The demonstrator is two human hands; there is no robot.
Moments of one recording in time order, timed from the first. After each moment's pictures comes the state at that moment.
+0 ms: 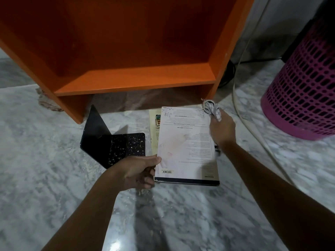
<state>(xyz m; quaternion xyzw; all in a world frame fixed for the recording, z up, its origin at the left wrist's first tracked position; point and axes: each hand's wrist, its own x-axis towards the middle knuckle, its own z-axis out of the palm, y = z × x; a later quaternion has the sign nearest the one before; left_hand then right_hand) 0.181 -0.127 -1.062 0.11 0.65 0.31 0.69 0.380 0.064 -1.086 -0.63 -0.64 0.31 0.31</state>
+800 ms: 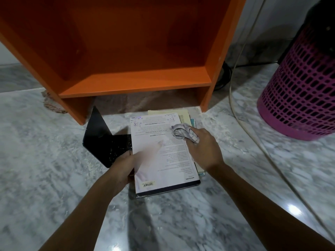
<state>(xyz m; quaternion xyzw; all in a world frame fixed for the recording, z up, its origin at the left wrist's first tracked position) 0.180 -0.144 -1.063 0.12 0.69 0.44 0.56 0.373 -0.011 -1.081 -0.52 -0.76 0.31 0.22</state>
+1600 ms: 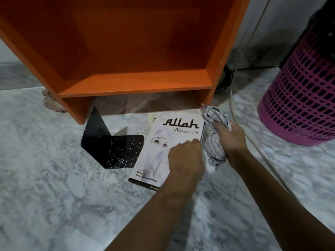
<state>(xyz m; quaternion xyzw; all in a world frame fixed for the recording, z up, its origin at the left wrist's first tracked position) 0.310 -0.072 -1.020 0.60 0.79 0.03 0.11 0.405 0.026 -1.041 -0.58 -0.50 0.51 0.39</state>
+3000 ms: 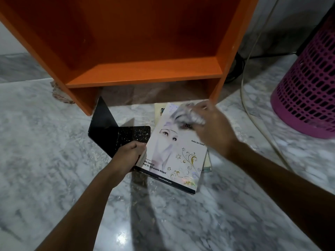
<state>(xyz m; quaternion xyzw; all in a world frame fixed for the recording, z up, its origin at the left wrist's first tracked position) 0.165 -0.142 -1.081 0.17 0.76 0.41 0.48 0.366 0.017 -1.045 -0.38 -0.86 0.24 0.26</state>
